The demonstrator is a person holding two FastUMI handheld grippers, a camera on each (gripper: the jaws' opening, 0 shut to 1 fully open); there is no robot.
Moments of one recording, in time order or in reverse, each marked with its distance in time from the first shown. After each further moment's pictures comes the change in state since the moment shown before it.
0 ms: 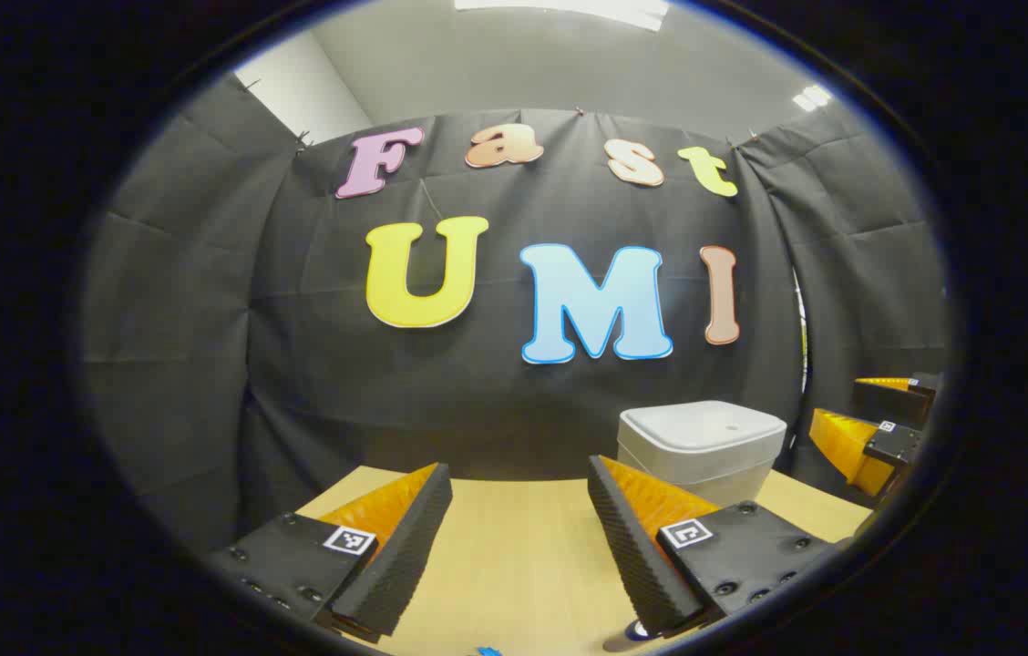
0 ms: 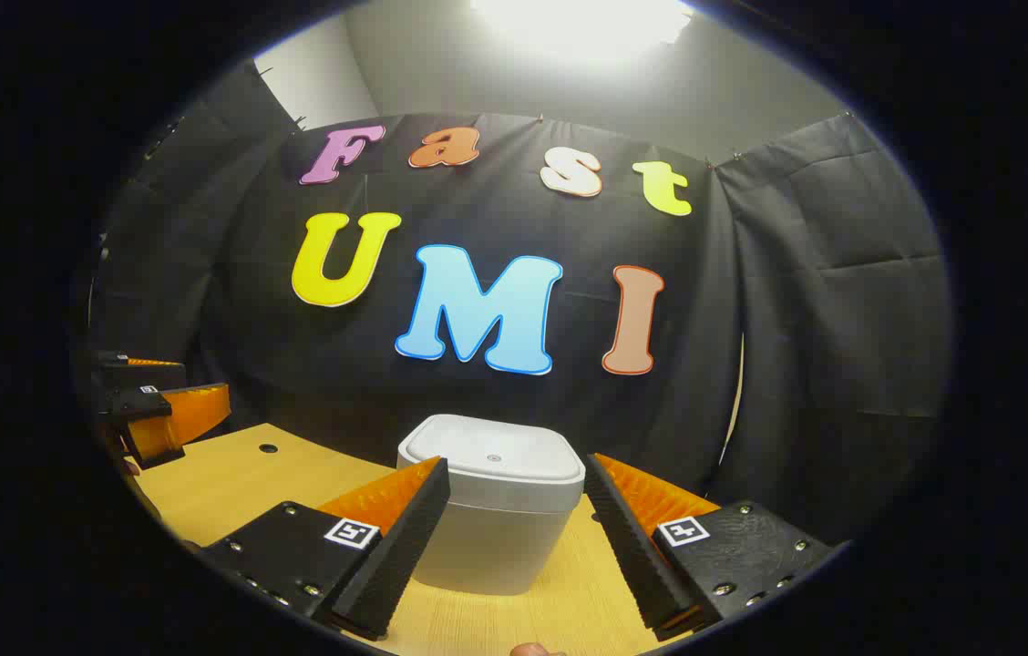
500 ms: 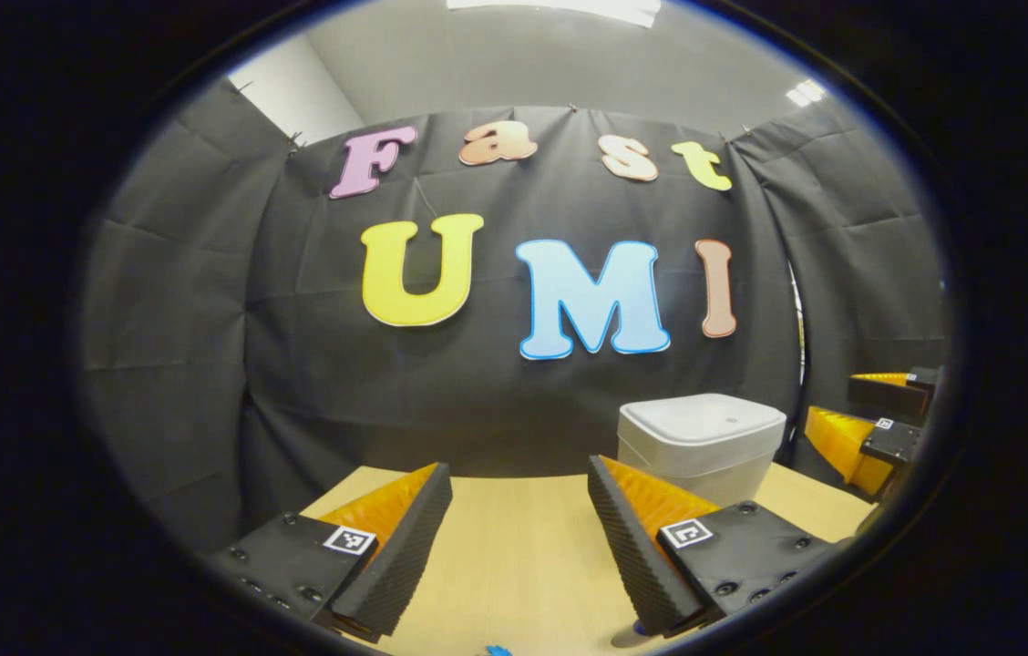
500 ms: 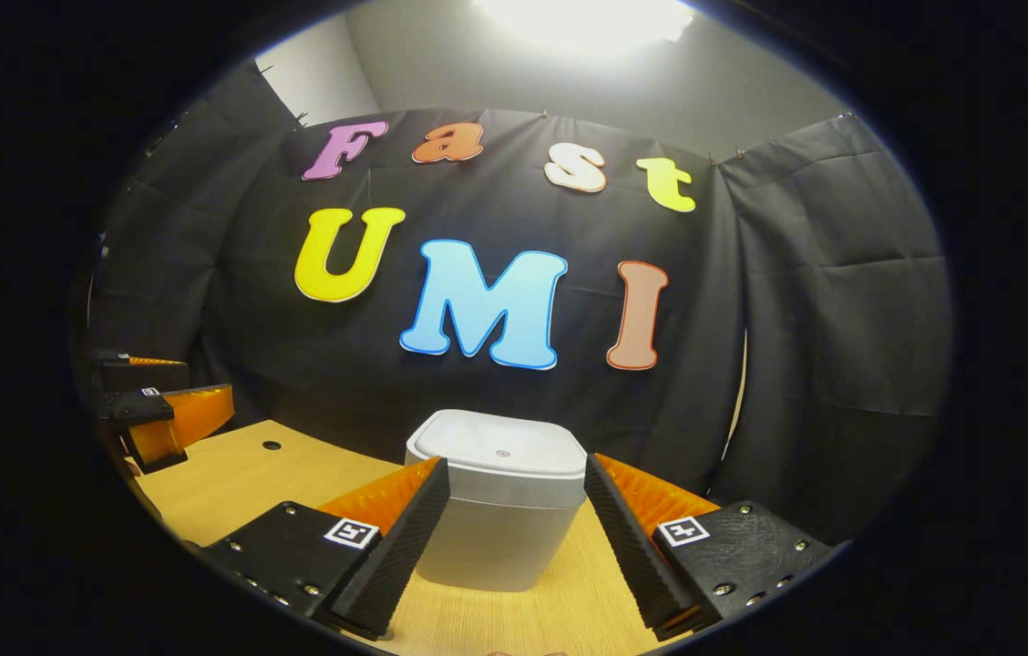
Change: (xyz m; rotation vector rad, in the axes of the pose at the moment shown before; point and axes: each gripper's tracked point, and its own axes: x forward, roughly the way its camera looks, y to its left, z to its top) left arm -0.003 0.002 -0.005 0.014 0.010 -0.009; right arm -0.001 0.008 0.000 0.001 0.016 0.007
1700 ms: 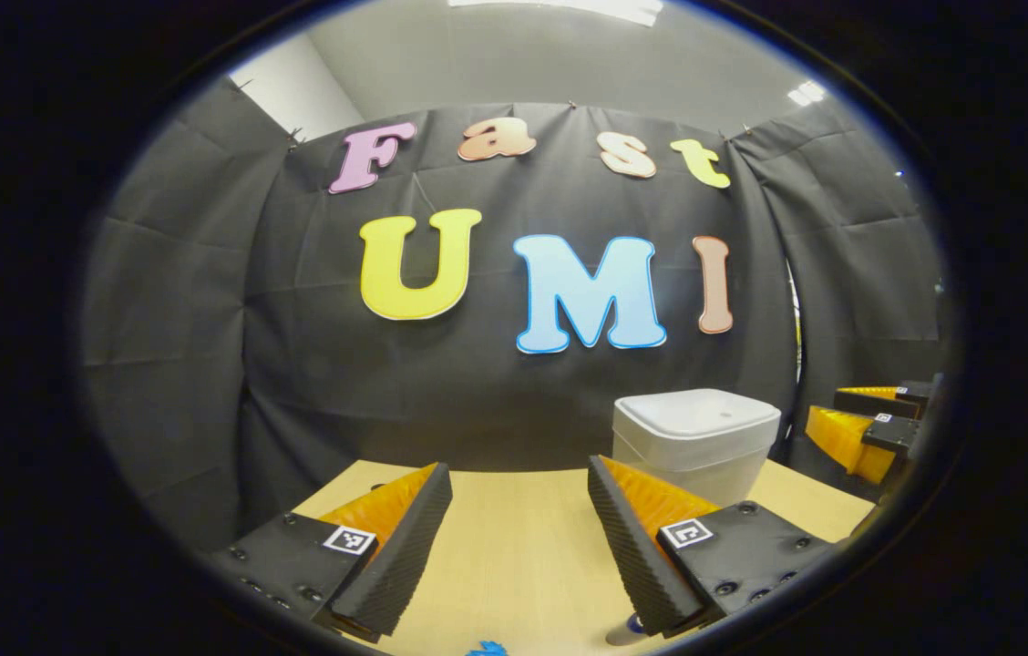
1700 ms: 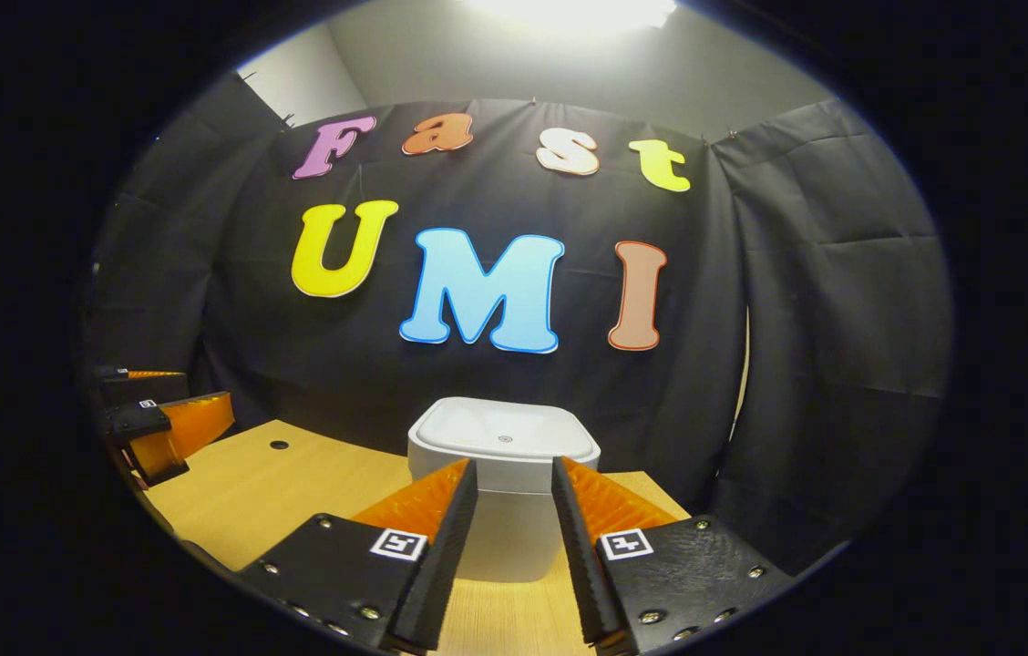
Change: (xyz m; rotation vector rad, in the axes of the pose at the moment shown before) left arm -0.003 -0.011 -0.007 -0.004 0.012 -0.005; right arm -0.002 -0.004 -0.014 0.055 0.046 0.013
